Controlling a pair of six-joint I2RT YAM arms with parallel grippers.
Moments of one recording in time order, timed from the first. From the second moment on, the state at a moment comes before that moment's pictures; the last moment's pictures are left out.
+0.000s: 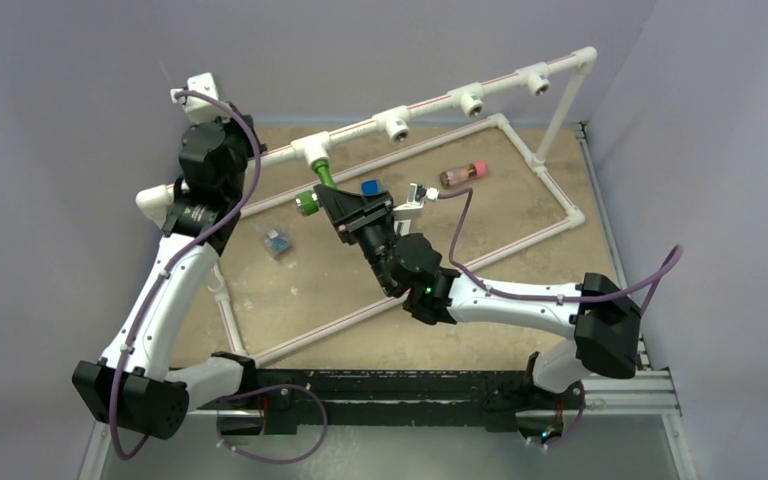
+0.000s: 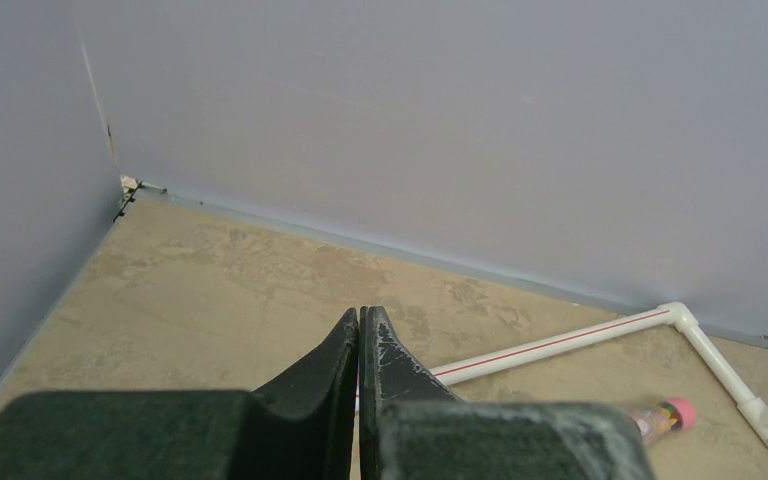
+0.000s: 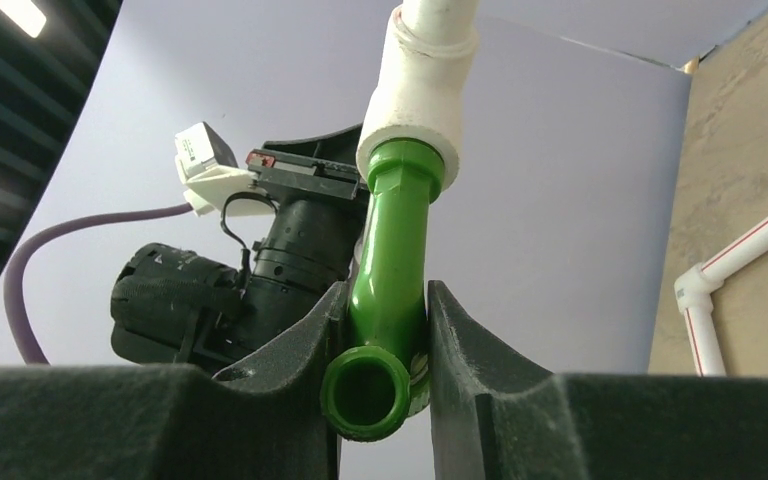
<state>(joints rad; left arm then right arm) -0.24 1.17 1.24 -0.11 -0.31 -0.28 1.20 1.52 1.06 0.77 0.65 1.22</state>
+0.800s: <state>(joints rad) -0.24 1.16 1.24 -0.12 -0.30 -0.28 1.21 1.39 0.99 0.68 0.52 1.31</state>
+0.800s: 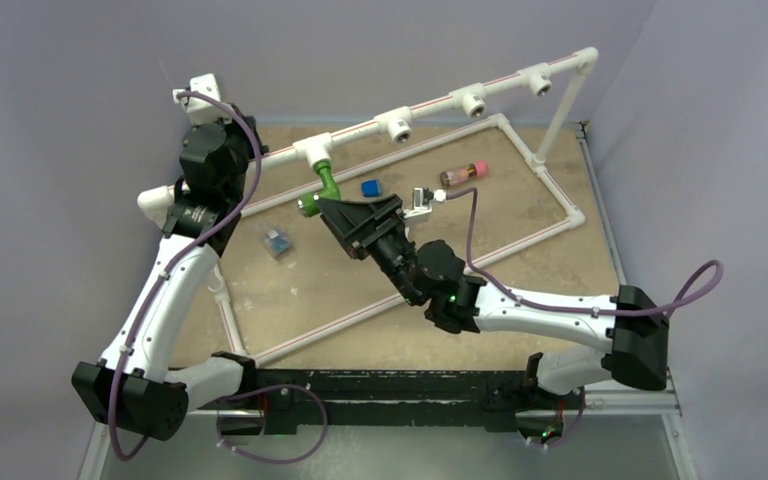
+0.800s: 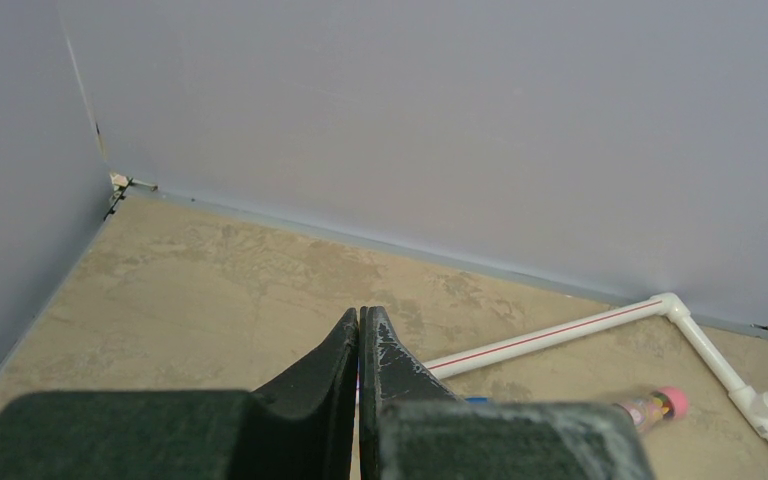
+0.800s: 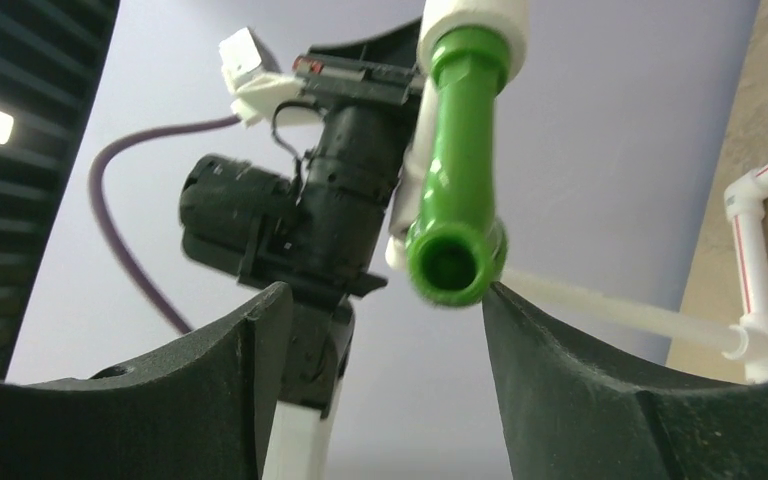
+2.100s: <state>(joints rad) -0.24 1.16 1.24 -0.12 -0.30 -0.28 1.27 1.17 1.18 0.21 0.26 -1.00</state>
